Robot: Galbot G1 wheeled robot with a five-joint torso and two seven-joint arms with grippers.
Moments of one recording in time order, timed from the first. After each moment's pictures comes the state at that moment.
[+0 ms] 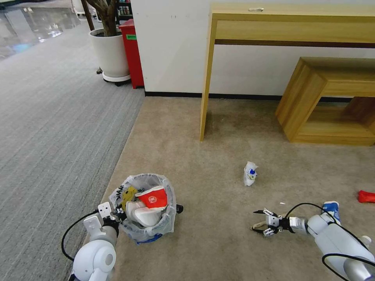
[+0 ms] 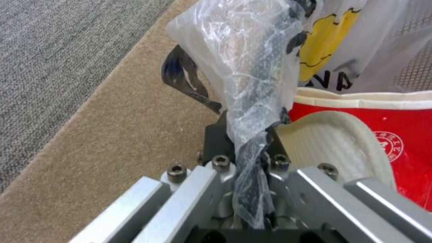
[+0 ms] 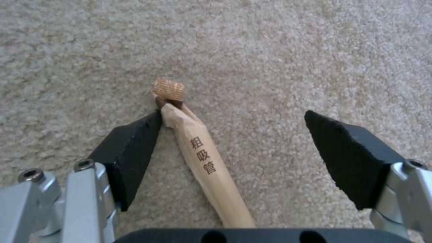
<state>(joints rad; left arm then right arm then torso) 1.47 -1.31 -0.52 -1.97 -0.67 0.47 -0.43 -0.61 1.00 0.05 0.40 -0.27 0.81 -0.78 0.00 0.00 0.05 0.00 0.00</state>
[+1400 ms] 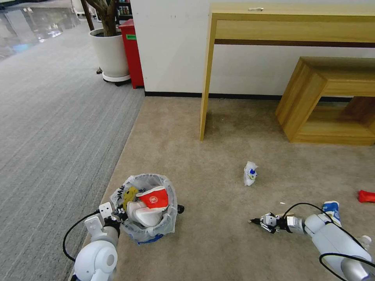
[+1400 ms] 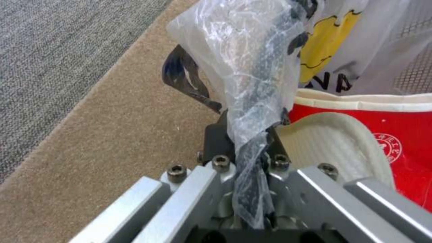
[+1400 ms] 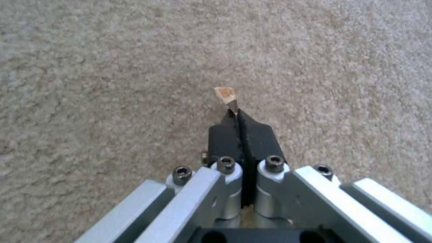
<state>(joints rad) 1.47 -1.33 -0.51 -1.97 -0.66 0.46 -0.43 -0.62 1.00 0.05 0.41 -0.22 0.81 -0.81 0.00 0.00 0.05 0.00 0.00</state>
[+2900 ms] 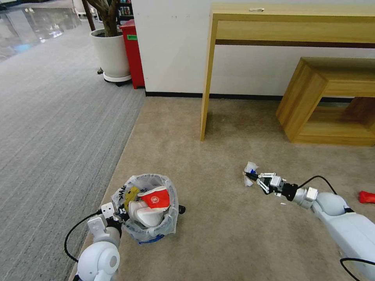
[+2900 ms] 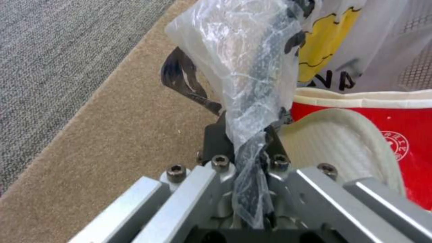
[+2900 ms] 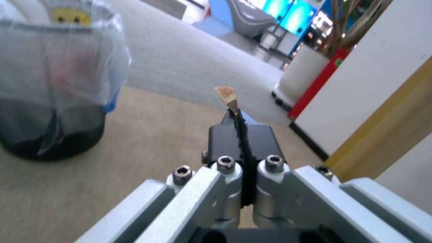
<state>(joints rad) 1.47 -1.31 -0.49 -1.97 -0.63 0.46 -0.43 -0.85 0.73 0.14 1.26 0.51 0.69 -0.82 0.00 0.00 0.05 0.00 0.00</state>
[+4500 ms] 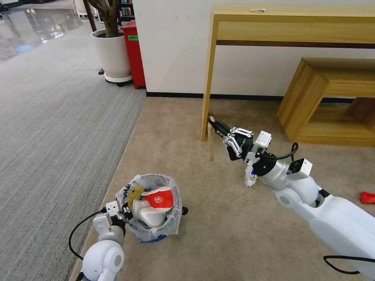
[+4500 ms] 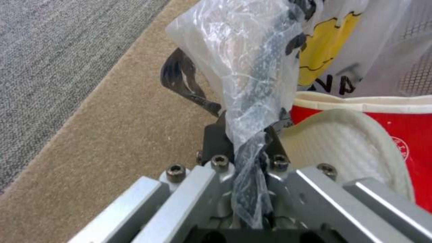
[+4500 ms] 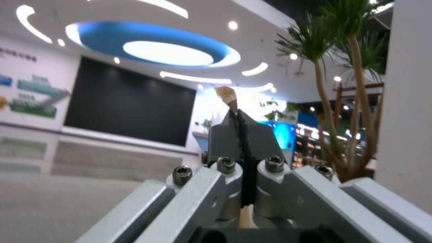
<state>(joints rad) 1.45 -1.31 -0.44 -1.94 -0.60 0.47 -0.43 -0.73 0.67 -0.13 2.00 0.87 0.53 -0.30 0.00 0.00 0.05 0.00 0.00</state>
